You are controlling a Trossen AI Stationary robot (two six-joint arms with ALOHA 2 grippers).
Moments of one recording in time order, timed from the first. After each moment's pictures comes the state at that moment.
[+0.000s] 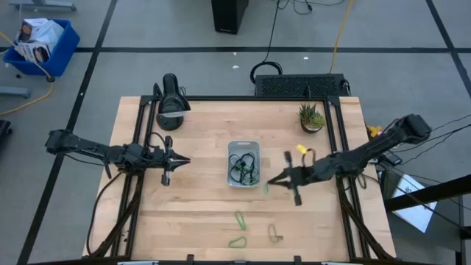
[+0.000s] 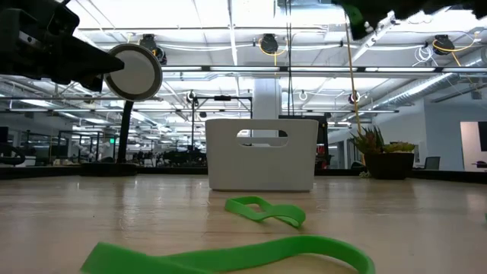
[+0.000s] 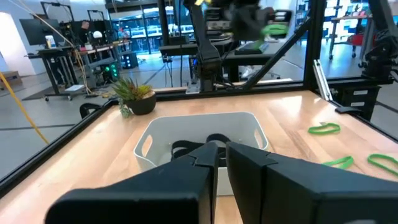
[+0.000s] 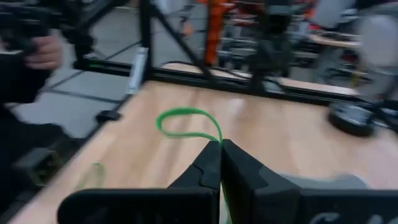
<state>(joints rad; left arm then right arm) -0.19 0.38 0.02 0.32 -0.18 0.07 0.40 1.08 0.52 0.37 0.25 -0.01</state>
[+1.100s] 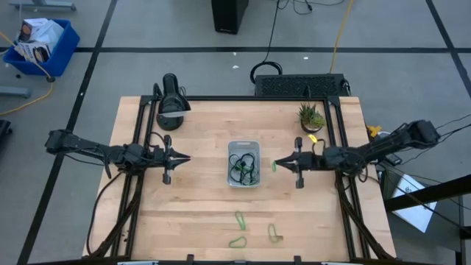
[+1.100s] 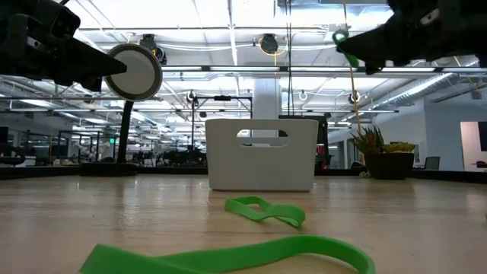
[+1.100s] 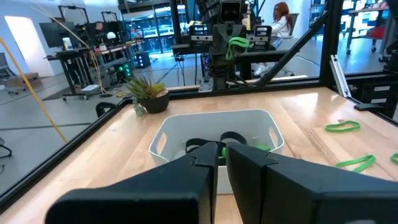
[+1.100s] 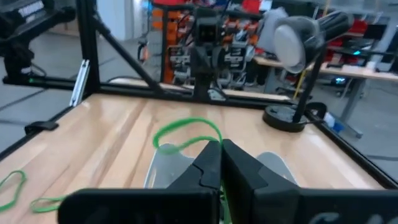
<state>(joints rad) -0.19 0.38 0.02 0.32 -0.24 0.10 0.21 0.91 0.22 0.64 0.24 -0.08</state>
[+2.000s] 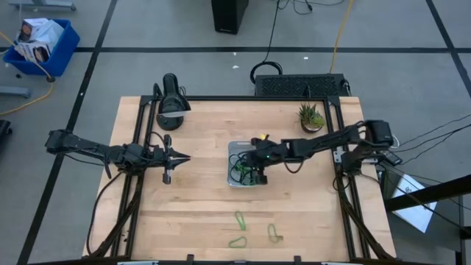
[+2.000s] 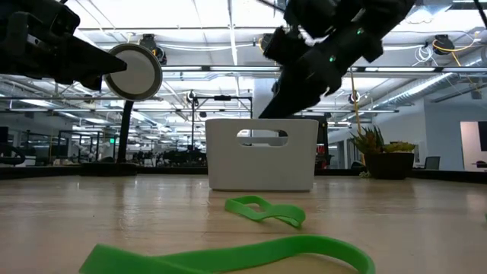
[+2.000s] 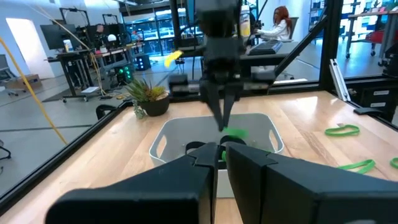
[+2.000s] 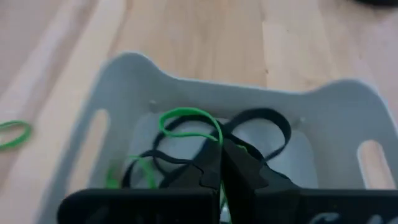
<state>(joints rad) -0.19 0.38 0.02 0.33 -0.24 0.10 0.00 1.65 0.88 0.06 -0.03 -0.10</state>
